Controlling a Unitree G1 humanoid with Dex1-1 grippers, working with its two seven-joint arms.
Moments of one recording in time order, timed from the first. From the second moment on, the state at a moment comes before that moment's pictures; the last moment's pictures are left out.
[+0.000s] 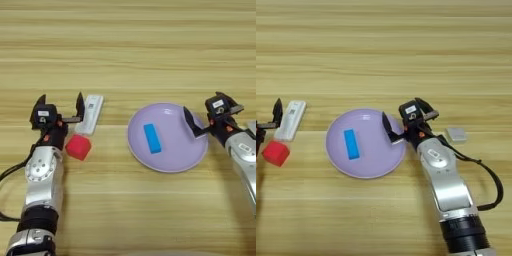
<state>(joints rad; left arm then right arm) -0.18 0.13 0.17 0.45 -0.18 -0.44 -0.20 -0.13 -0.21 0.07 -0.08 -0.08 0.21 0.17</state>
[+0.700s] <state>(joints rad) 0.06 0.09 -0.05 -0.31 -0.25 0.08 -0.21 -0.18 -0.28 -0.17 0.13 -0.08 0.06 0.03</state>
